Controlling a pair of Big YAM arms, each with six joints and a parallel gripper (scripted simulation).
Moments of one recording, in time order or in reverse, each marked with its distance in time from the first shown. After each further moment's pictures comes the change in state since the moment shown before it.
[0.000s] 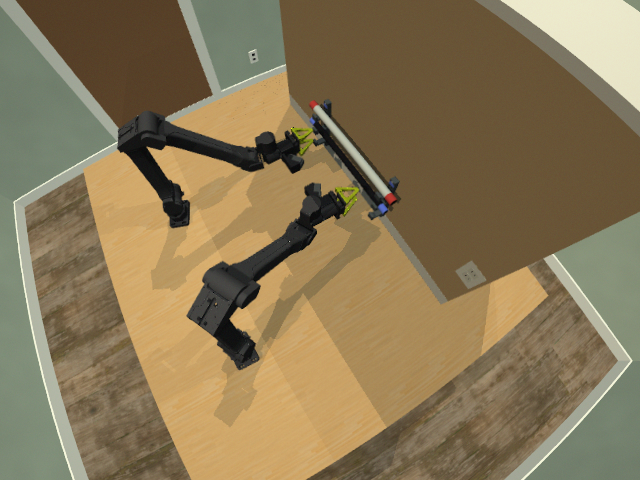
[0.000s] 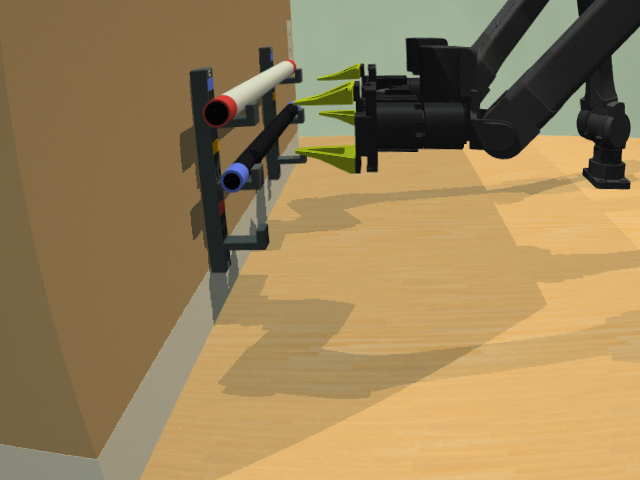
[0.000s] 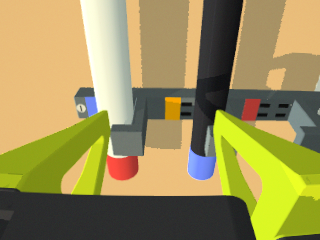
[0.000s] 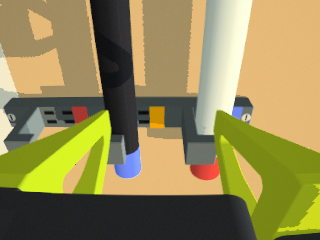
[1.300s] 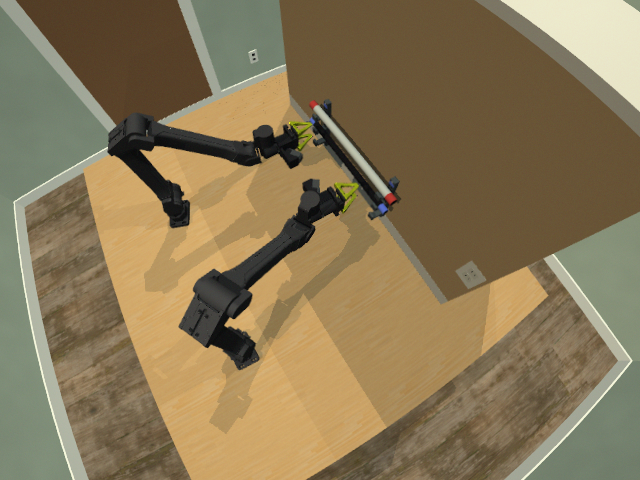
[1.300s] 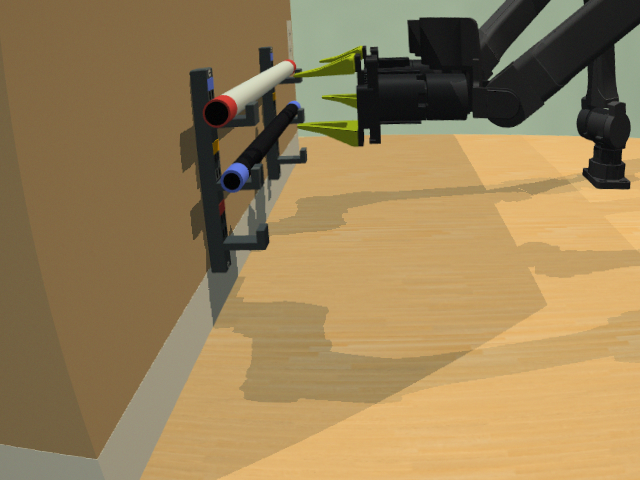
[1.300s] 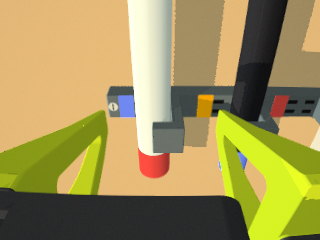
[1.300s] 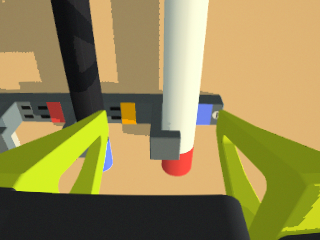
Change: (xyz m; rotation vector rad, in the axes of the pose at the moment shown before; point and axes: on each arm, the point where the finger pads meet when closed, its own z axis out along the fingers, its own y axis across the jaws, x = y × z) left arm 0.000 0.033 -0.003 0.019 0.000 0.005; right arm 0.000 -0.029 -0.006 -0.015 -0.001 -0.008
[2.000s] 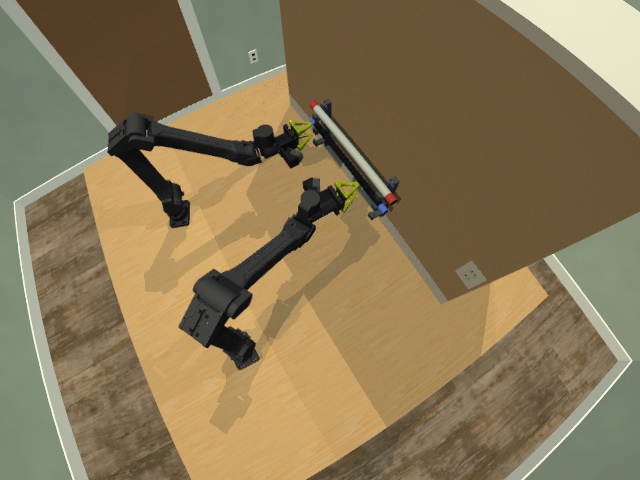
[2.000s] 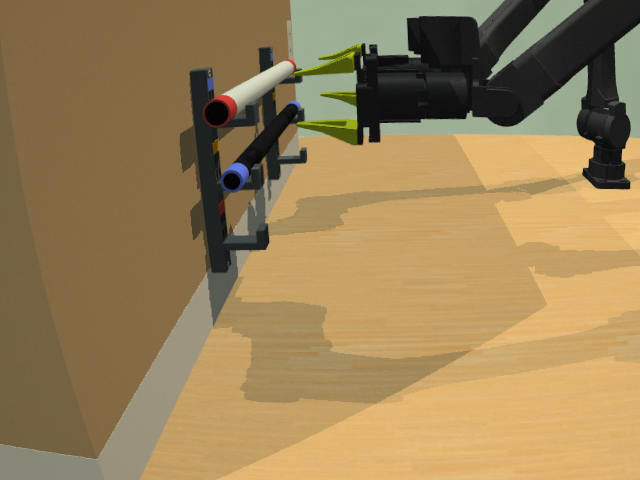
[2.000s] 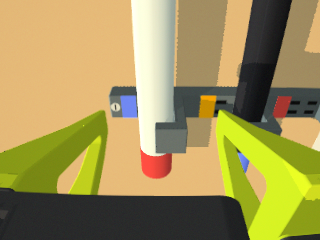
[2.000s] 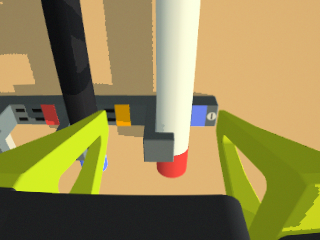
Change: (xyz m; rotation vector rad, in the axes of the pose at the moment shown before) left arm 0.000 0.002 0.001 -0.004 0.000 -0.001; right arm -0.001 -0.005 0.002 0.008 0.000 0.004
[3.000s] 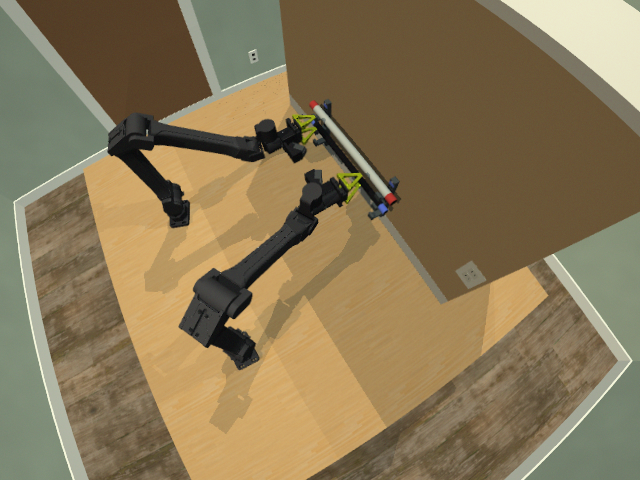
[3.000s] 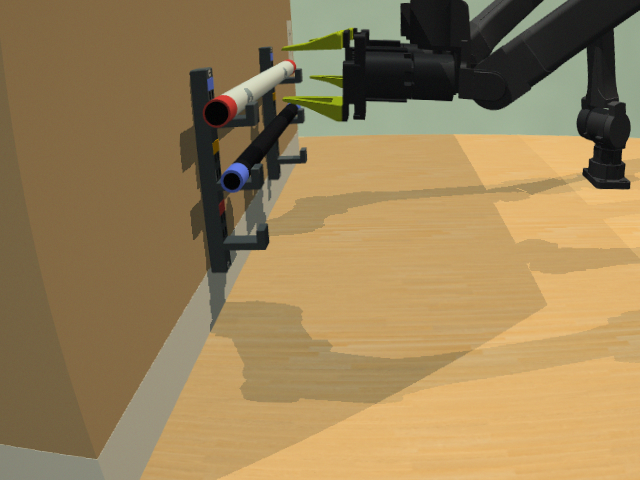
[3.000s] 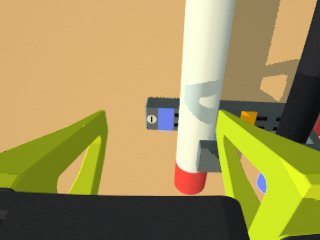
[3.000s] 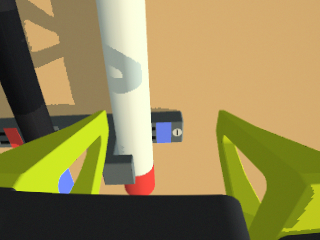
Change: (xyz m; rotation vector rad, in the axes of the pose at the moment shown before) left arm -0.004 0.031 0.014 -0.052 -0.004 -0.013; right arm -0.009 -0.032 0.014 0.046 -0.010 0.024
